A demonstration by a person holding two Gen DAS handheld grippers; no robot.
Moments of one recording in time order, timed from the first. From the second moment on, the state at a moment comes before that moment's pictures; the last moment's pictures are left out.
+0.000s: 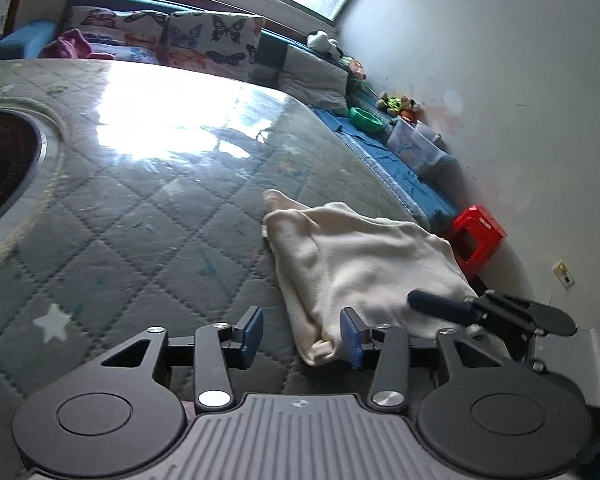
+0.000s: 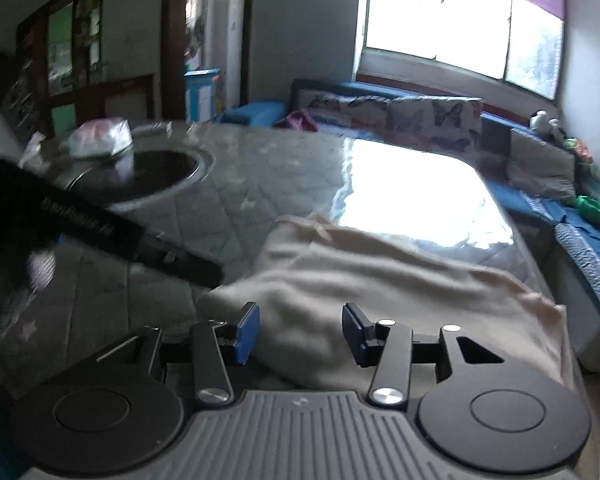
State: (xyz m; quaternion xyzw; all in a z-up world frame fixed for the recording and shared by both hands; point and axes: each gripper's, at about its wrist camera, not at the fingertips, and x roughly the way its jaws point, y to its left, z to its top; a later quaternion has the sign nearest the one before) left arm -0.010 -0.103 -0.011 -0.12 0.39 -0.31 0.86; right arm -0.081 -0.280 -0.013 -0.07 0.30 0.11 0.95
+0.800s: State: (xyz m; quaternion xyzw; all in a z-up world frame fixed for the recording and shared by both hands) left arm -0.022 -0.078 -0.011 -0.09 0.40 -0.24 0.88; right arm -0.086 -0.259 -0.018 -0.07 0.30 0.10 0.95
